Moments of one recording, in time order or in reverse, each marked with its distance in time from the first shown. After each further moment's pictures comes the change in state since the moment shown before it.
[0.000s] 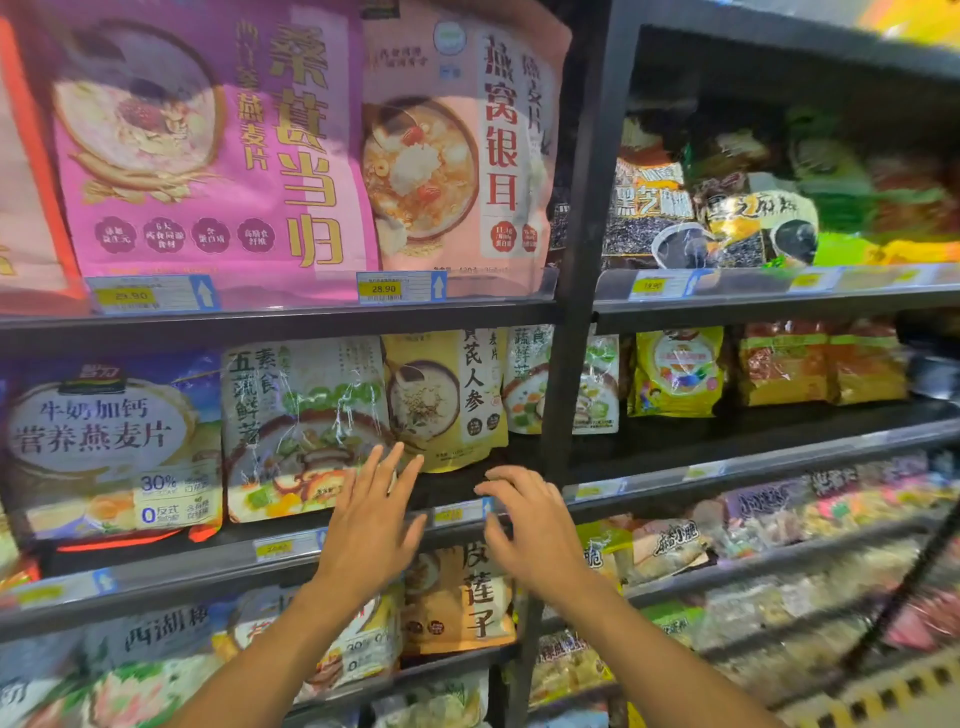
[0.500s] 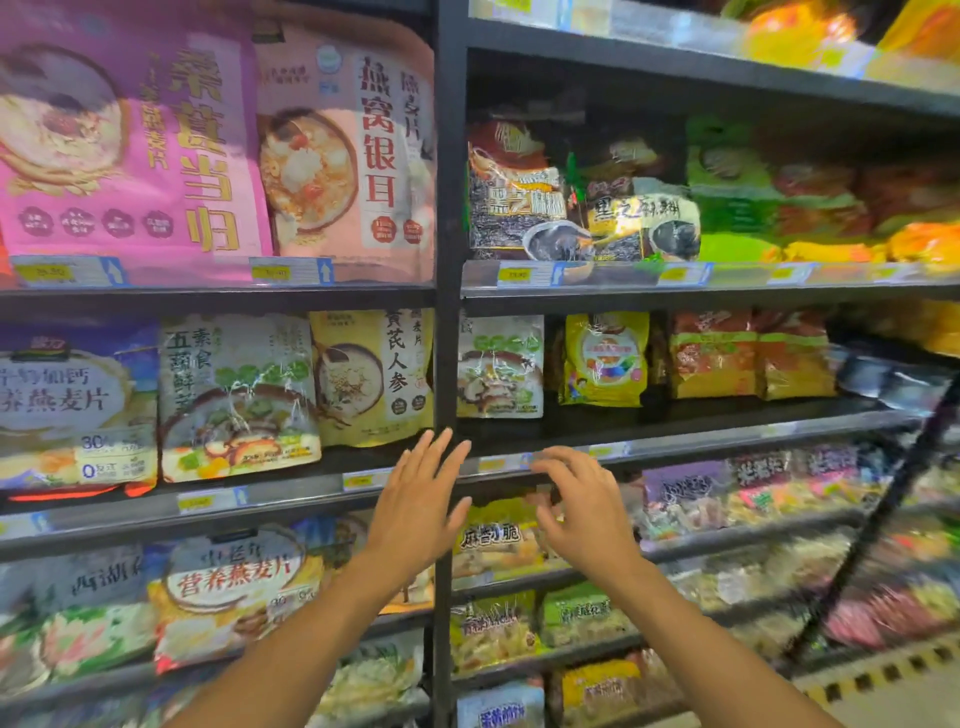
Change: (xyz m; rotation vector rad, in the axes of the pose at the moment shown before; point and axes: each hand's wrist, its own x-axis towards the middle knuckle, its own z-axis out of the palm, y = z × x) left_hand -0.007 0.218 -0.013 -0.096 0.009 0.074; right_hand -0.096 0.142 -0.141 -0.084 0.071 0.061
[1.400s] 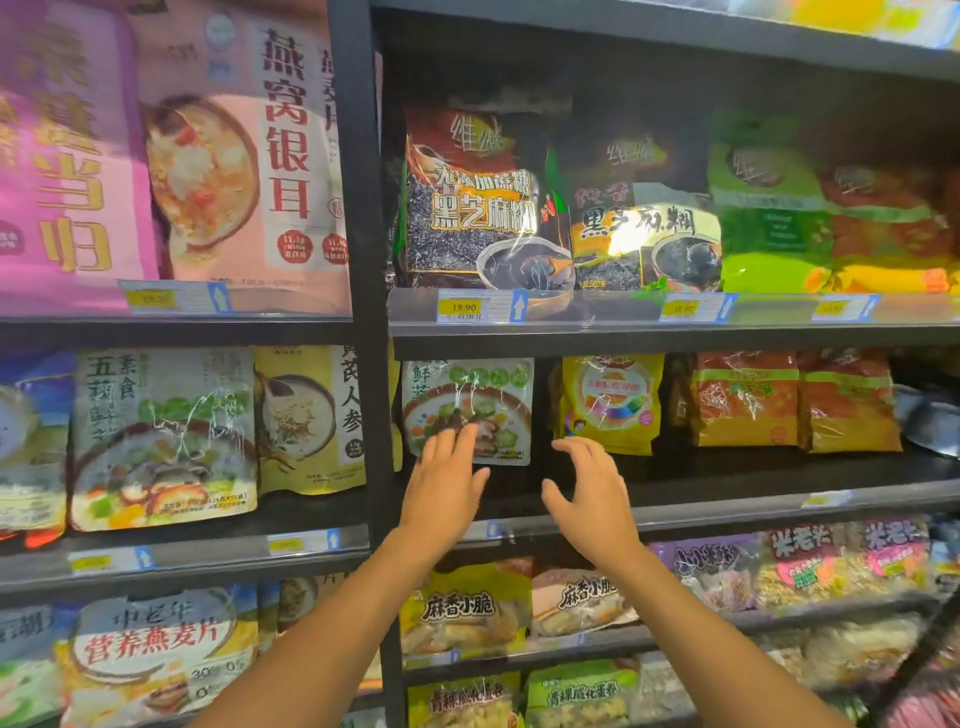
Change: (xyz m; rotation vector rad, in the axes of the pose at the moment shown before) left_hand 0.171 0.049 0.062 -0.134 0.023 -0.223; right_hand 0.129 0.124 0.029 0.196 -0.022 0.126
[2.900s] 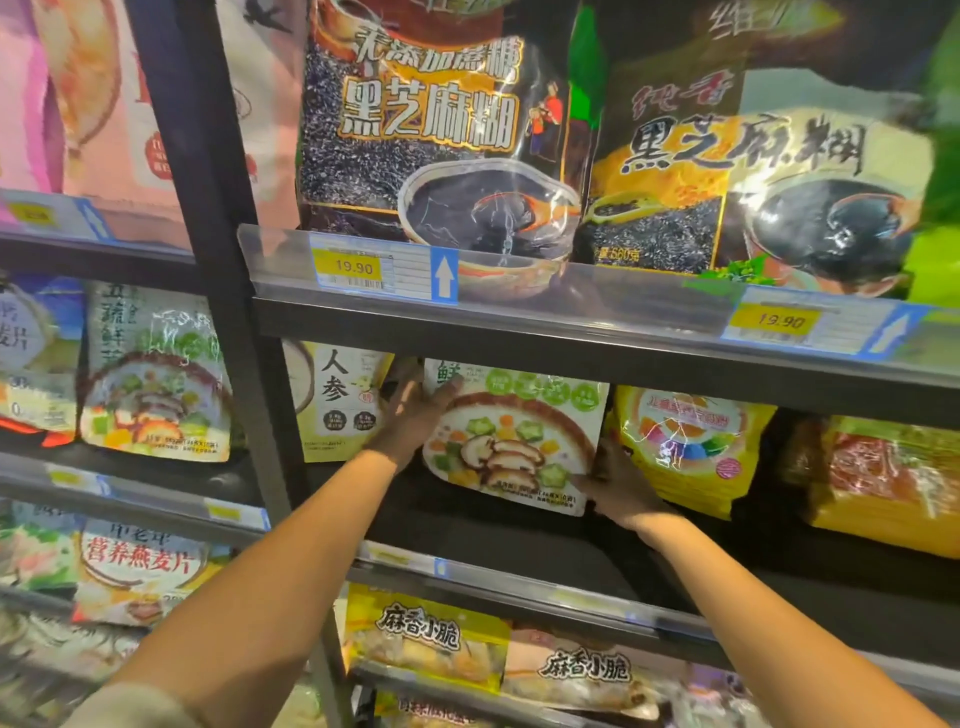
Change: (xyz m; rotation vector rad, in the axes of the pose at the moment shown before) left_hand 0.143 -0.063 0.078 -0.731 0.181 -0.699; right_hand 0.169 0.158 0.071 0.386 -0.612 0.186
